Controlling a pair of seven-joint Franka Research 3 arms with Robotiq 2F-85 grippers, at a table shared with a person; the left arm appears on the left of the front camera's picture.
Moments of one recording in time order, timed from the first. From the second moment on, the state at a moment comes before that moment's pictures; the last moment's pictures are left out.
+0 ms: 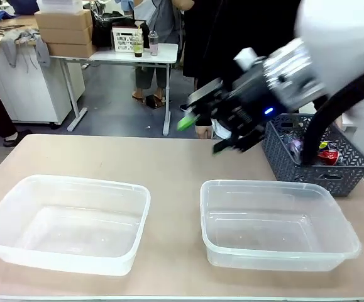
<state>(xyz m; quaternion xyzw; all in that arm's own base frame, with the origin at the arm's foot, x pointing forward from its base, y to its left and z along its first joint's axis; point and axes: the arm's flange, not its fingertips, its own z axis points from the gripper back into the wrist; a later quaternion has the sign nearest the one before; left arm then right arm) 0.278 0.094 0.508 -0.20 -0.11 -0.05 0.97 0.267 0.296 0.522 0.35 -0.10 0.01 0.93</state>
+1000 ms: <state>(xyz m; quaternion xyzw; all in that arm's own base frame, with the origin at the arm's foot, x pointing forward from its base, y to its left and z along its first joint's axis) 0.323 0.047 0.455 -0.12 -0.02 -0.07 0.99 0.186 0.440 0.411 0.15 0.06 0.11 0.98</state>
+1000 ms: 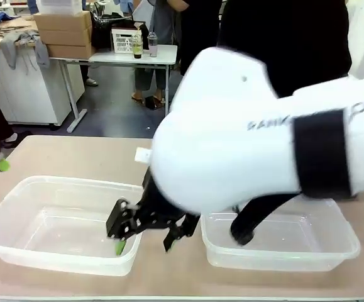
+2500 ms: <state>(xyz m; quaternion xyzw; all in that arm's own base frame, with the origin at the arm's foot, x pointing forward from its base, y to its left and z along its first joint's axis) 0.350 0.016 0.365 -0.10 0.11 -0.14 0.98 0.256 0.470 0.352 0.07 0.08 -0.05 0.99</state>
